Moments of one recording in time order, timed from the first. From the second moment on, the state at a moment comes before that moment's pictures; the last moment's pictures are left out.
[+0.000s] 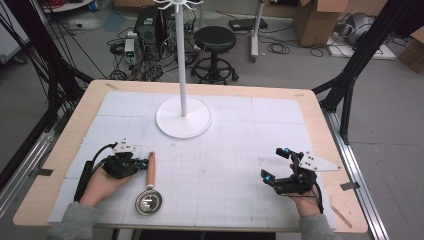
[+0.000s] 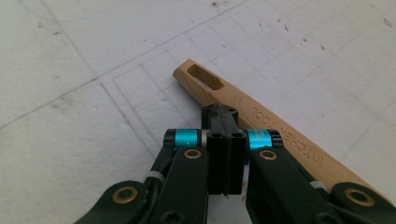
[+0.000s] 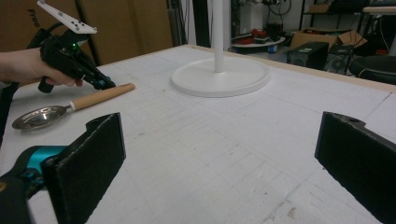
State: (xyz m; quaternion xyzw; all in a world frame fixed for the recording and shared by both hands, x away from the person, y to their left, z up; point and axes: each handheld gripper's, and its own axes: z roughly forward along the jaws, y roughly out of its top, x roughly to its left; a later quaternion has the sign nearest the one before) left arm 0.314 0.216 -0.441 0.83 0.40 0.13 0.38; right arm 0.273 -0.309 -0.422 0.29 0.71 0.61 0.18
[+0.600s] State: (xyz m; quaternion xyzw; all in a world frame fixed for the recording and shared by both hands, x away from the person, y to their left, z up) left arm 0.320 0.181 -0.439 0.85 0.37 0.13 0.36; right arm 0.274 -0.309 -0.422 0.29 0.71 0.61 0.17
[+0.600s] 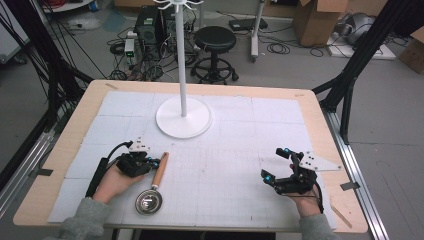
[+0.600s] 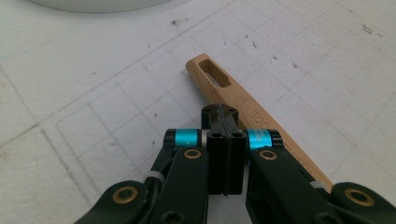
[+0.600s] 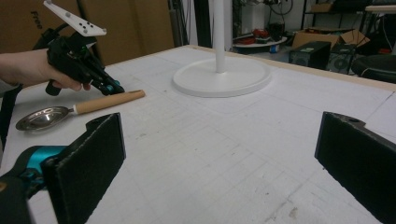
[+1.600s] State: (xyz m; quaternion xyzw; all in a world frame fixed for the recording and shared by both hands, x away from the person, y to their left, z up) left arm 0.323 0.125 -0.435 0.87 0.33 0.08 0.35; right arm 0.273 -0.309 -0.421 0.29 0.71 0.62 0.17
